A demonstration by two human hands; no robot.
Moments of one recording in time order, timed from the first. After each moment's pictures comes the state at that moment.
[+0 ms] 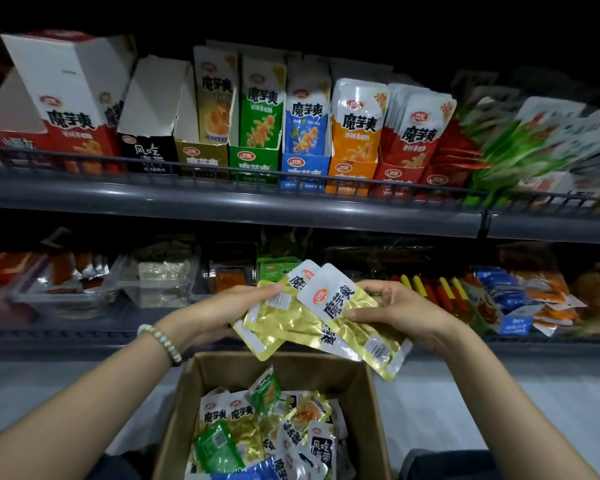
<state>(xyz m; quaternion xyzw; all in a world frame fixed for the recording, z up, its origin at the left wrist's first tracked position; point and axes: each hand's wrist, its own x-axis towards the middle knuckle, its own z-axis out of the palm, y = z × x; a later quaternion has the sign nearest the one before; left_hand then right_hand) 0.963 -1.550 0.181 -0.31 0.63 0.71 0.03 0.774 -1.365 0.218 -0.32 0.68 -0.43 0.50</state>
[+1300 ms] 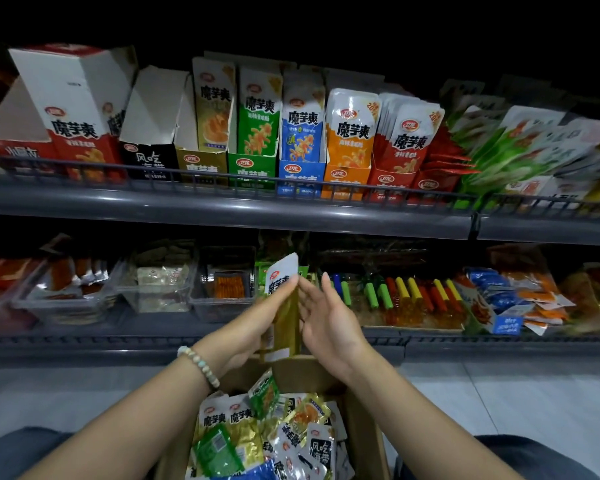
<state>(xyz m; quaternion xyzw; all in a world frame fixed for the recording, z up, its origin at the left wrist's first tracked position) 0.946 -1.504 0.182 -0.34 0.59 0.74 -0.05 0.862 -1.414 0.187 -0.11 0.47 -0.70 0.52</state>
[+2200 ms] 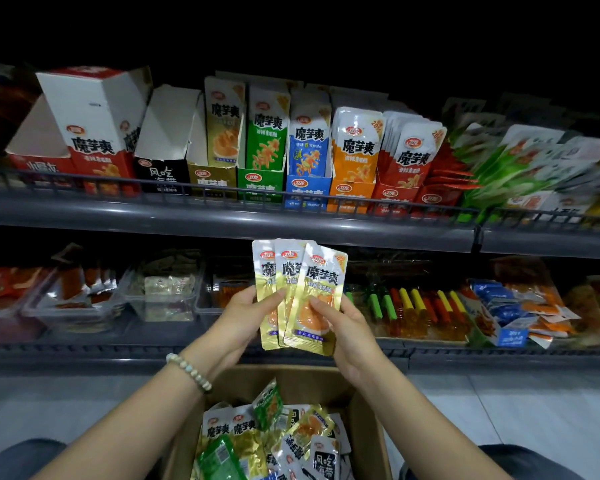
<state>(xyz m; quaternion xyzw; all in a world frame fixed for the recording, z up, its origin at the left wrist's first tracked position) 0.958 -1.524 0.190 -0.34 0.55 0.74 -0.19 0.849 -1.411 0.186 -0.14 0.61 -0.67 0.40</state>
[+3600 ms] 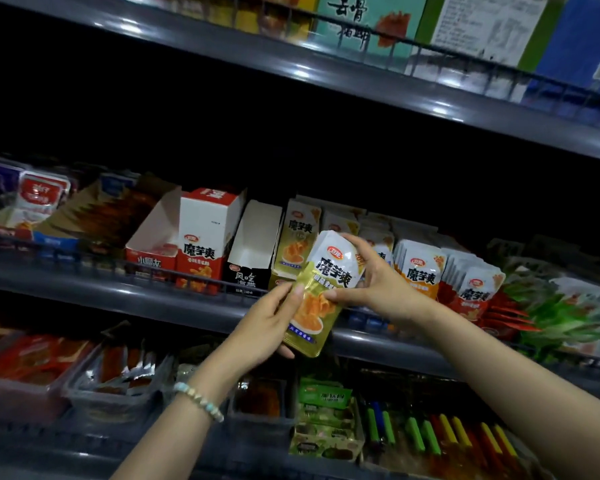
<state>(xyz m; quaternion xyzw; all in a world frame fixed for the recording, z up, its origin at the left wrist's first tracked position) 1.007 -1.616 0.312 -0.21 0.71 0.60 -0.29 0.832 -1.538 0.371 -0.56 0.62 -0.46 0.29</state>
